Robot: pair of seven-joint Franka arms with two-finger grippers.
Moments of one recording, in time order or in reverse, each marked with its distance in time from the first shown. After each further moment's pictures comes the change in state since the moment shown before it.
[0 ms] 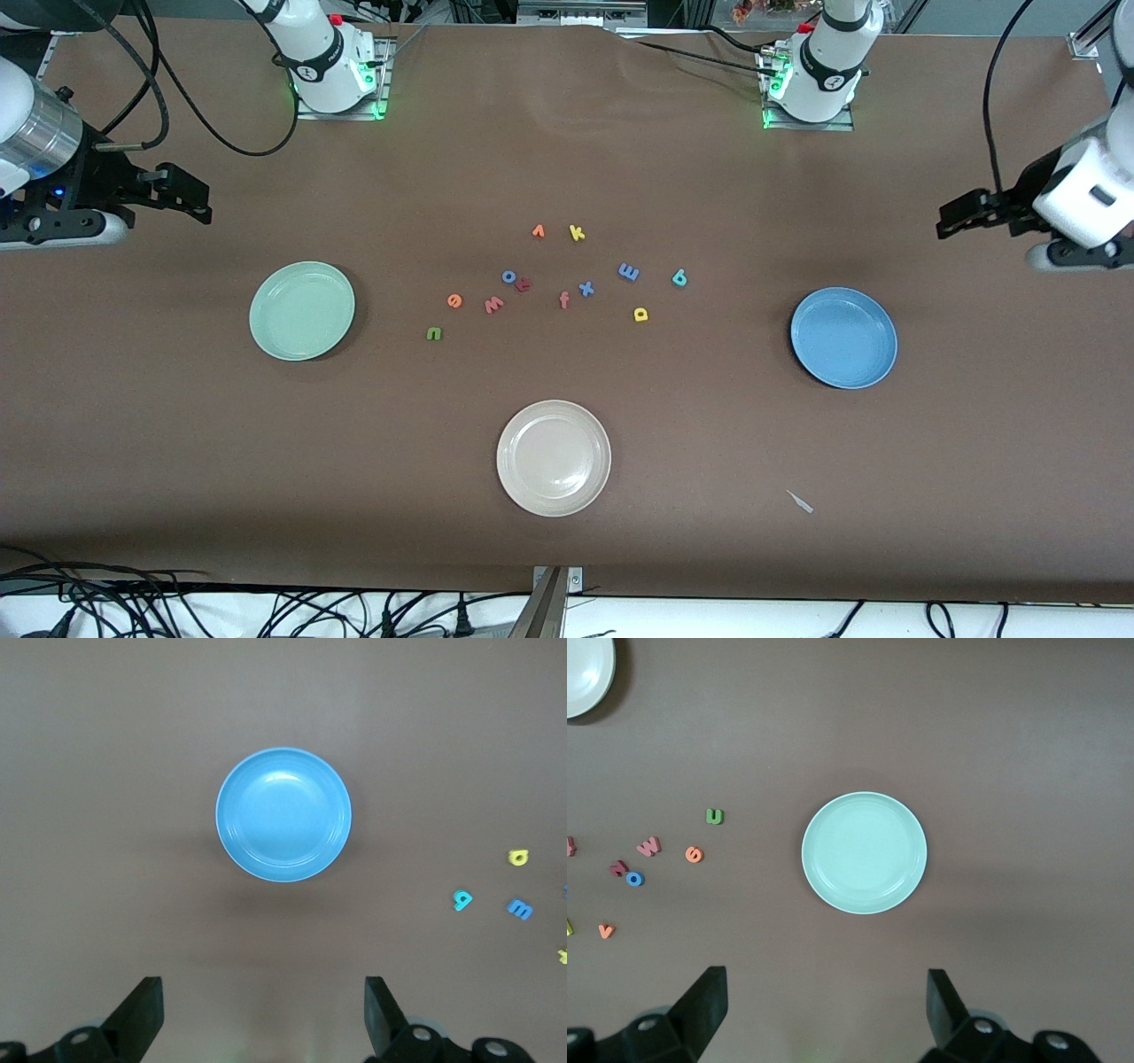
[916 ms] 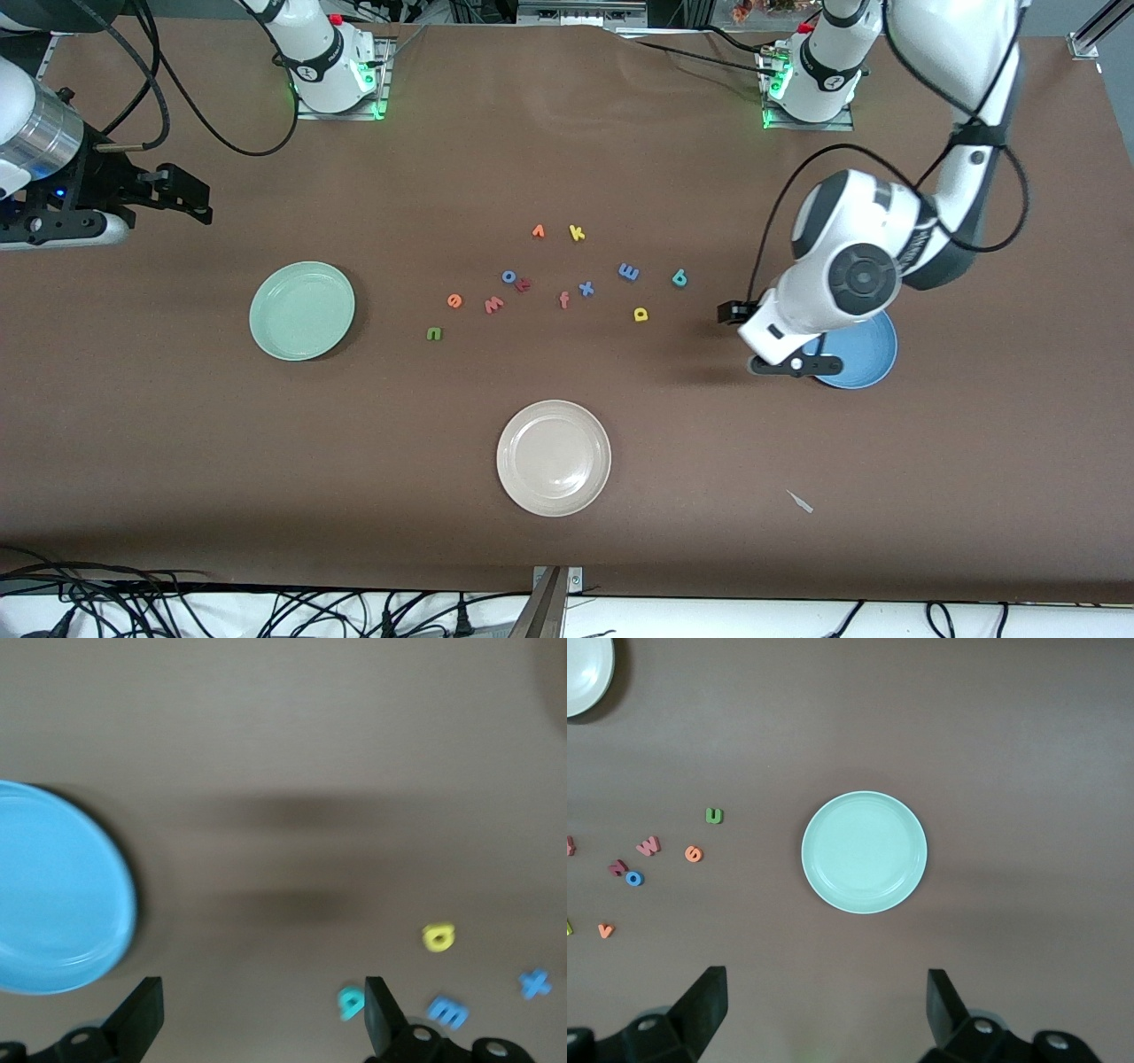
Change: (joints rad) left arm -0.329 0.402 -0.049 -0.001 -0.015 0.415 -0.344; right arm 0.000 0.001 0.000 -0.004 0.000 0.001 0.000
